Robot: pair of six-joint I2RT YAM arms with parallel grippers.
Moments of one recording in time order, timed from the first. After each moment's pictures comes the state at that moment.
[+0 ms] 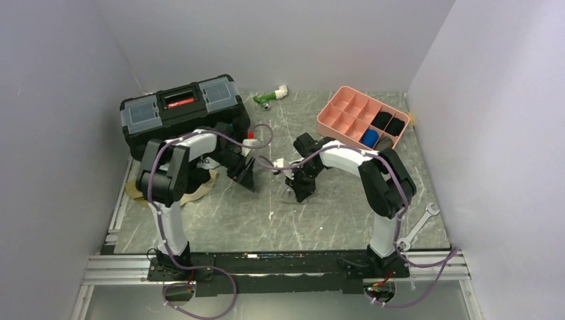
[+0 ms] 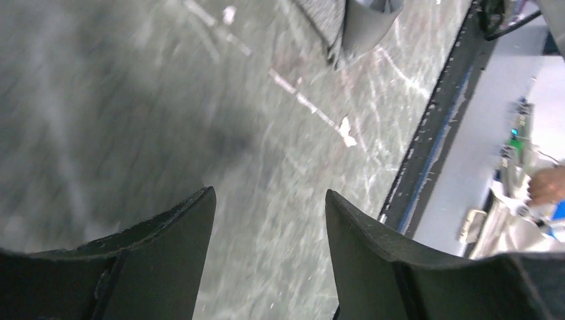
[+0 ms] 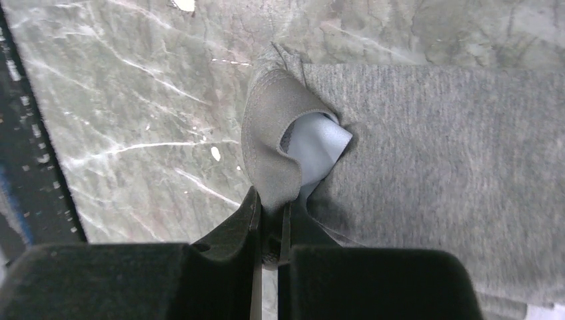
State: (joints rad) left arm -0.31 2.00 1.31 -0.87 0.89 0.47; right arm 0.61 1.85 1.18 -0.75 -0.54 -0.81
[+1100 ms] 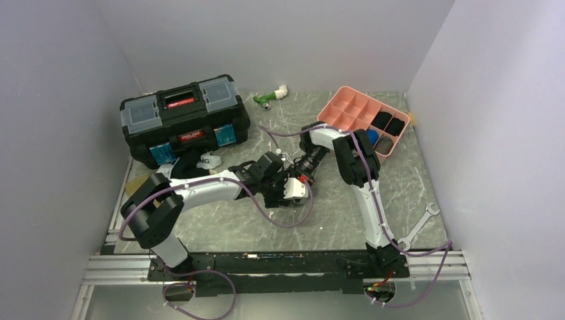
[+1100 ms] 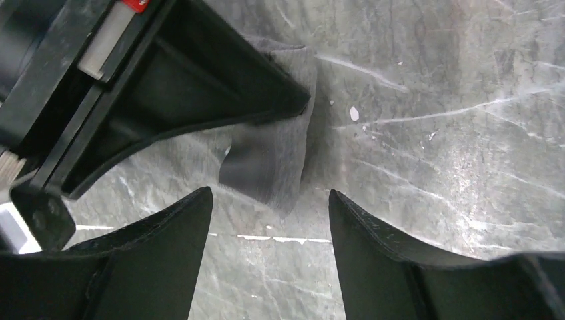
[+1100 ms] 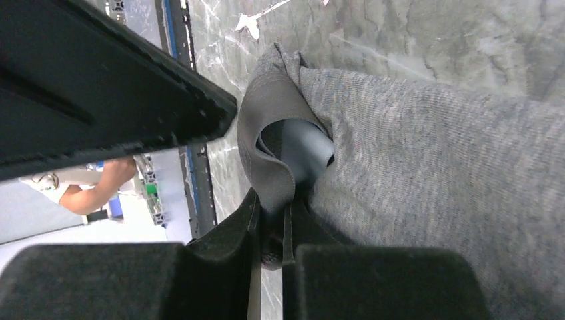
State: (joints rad) left arm -0.86 1.60 0.96 -0.24 0.31 0.72; right arm 0.45 2.42 1.73 -1.48 -0.95 -1.02
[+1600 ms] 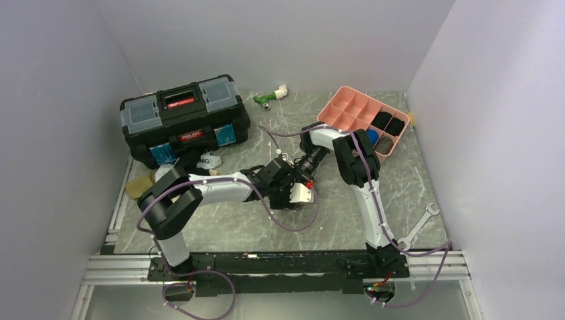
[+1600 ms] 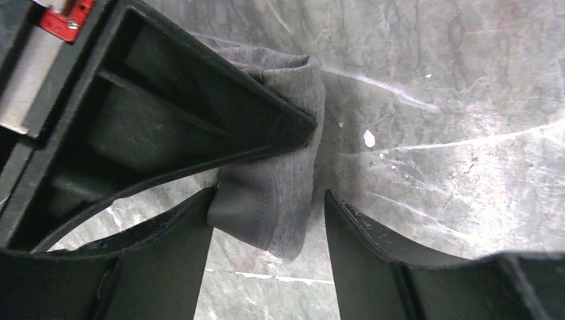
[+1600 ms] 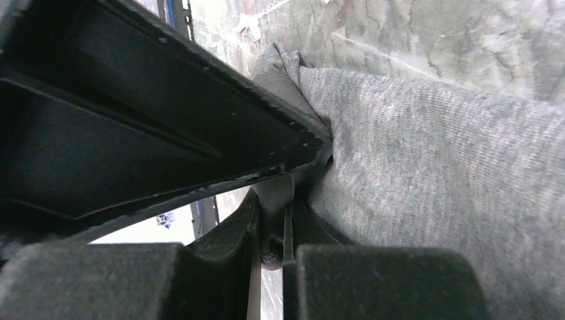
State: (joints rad) left arm -0.92 1.72 0.98 -0.15 0.23 0.75; right arm 0.45 2.42 1.73 -1.48 -0.96 -1.01
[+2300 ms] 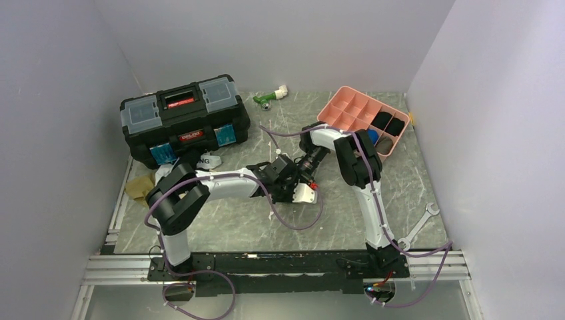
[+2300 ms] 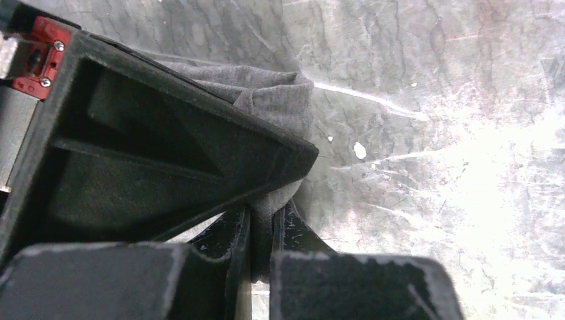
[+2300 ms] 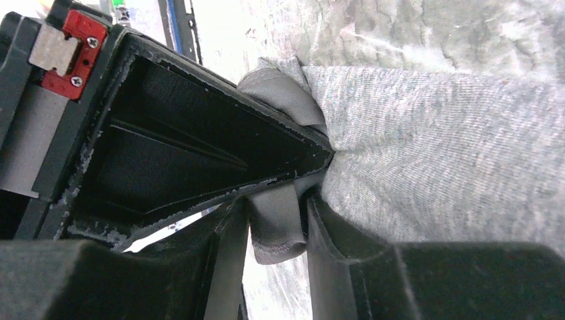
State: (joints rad) left arm -0.92 1.80 1.06 -0.24 0.27 0.80; right arm 0.45 2.39 1.70 -1.46 -0.95 -0.95
